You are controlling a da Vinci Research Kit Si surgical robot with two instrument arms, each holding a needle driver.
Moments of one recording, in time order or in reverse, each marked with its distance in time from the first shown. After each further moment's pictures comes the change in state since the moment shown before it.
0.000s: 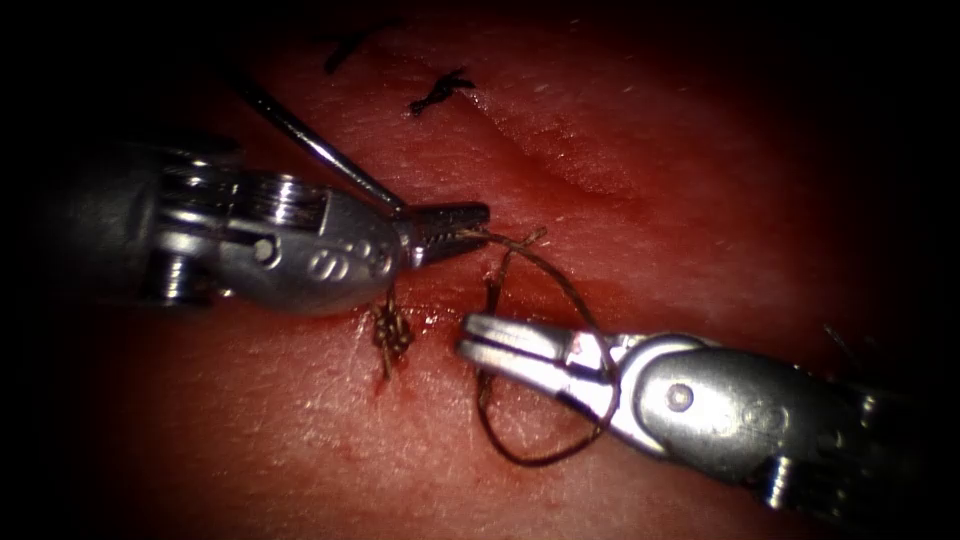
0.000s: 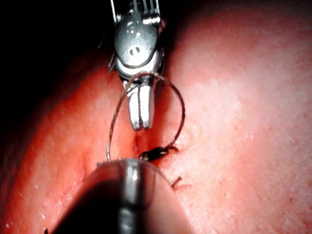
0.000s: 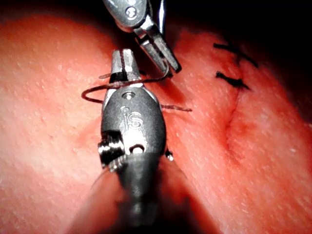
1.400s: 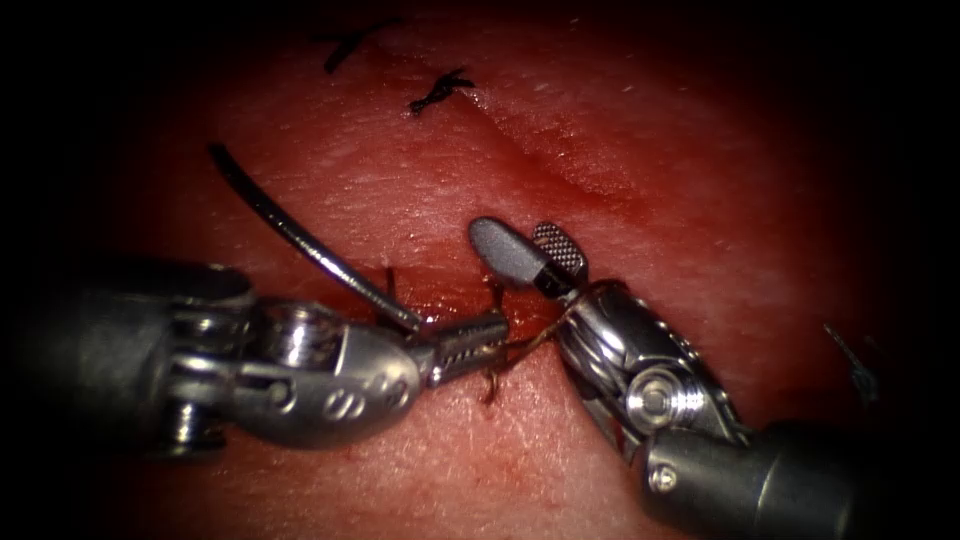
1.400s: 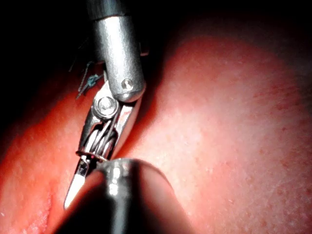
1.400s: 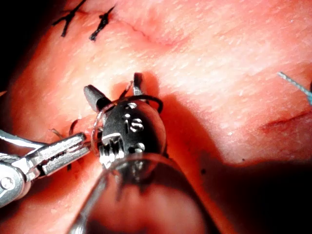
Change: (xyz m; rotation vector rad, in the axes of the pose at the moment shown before) right arm -0.009 0.002 0.002 -0.660 -0.119 1.178; left arm -0.004 -0.005 -0.001 0.011 -0.017 -0.014
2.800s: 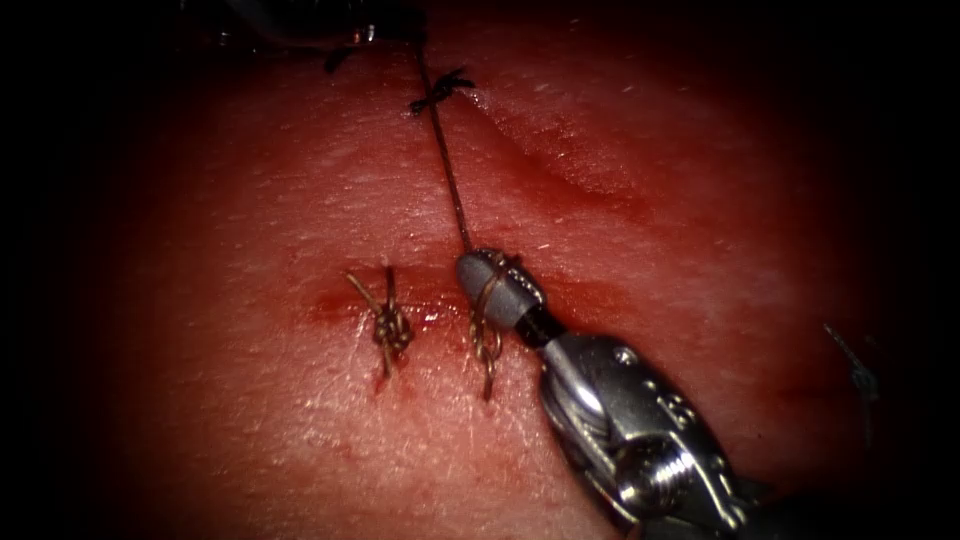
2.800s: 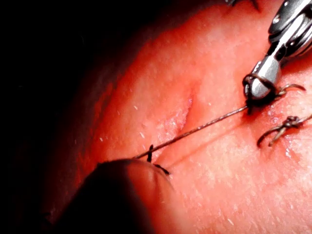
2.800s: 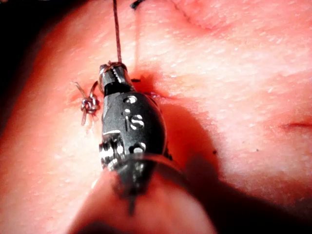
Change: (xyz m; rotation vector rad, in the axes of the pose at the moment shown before) right arm -0.003 -0.004 -0.004 0.179 0.043 -0.414; left arm 0.016 0.023 0.004 -0.010 0.150 -0.211
